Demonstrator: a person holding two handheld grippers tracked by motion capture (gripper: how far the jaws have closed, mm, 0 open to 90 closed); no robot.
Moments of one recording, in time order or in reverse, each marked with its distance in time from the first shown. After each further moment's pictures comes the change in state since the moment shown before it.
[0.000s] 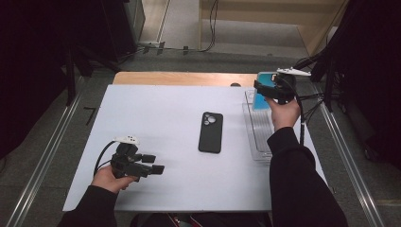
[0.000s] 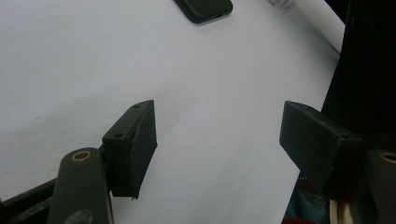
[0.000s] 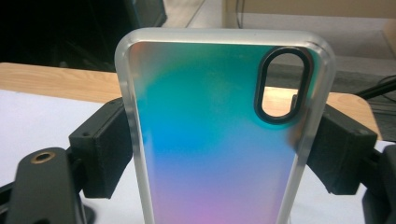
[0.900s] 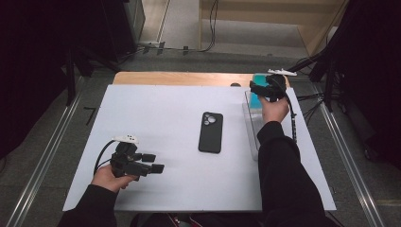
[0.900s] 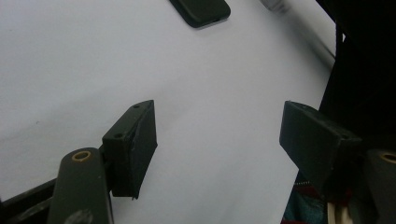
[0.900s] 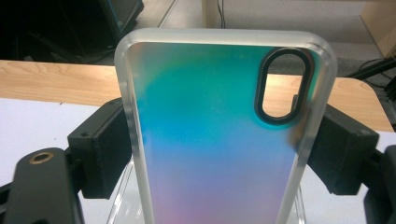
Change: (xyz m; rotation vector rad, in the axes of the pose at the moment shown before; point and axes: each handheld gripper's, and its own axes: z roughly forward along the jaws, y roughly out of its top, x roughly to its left) left arm 0.002 0.001 0.000 -0.008 -0.019 -0.003; right arm -0.005 -0.013 0.055 0.037 -0.081 0.021
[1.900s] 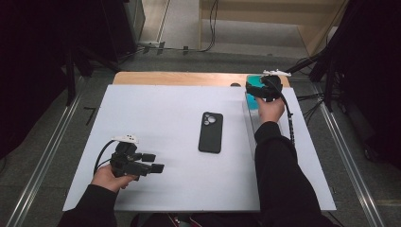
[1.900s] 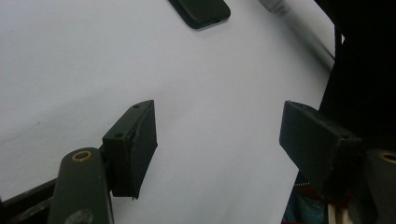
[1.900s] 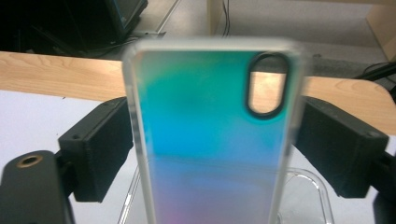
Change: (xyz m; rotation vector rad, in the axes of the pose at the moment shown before) left arm 0.000 0.000 0.000 -0.002 0.001 -0.001; right arm 0.008 -0.003 0.007 -0.005 0.003 -0.032
